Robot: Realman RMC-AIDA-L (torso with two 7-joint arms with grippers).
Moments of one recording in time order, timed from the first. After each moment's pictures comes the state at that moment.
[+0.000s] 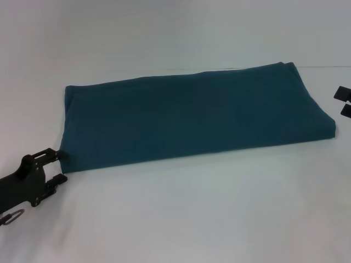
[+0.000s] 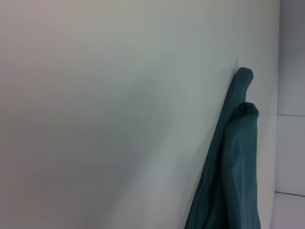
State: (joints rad) left arm -0.36 -2.12 0.48 0.56 1.98 1.15 -2.68; right arm 0.43 1.93 -0.52 -0.58 -1.82 -1.45 2.12
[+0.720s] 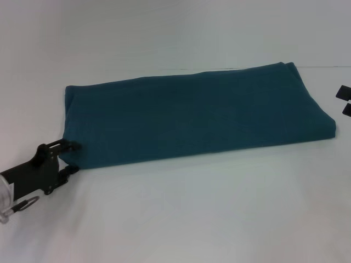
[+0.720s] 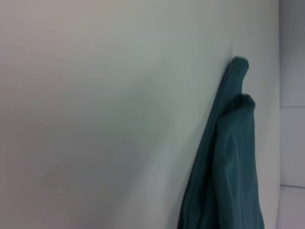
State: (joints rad) left arm -0.43 -2.12 0.50 0.51 1.98 1.08 -2.67; right arm 0.42 1.93 -0.51 -0.58 -1.82 -1.46 2.12
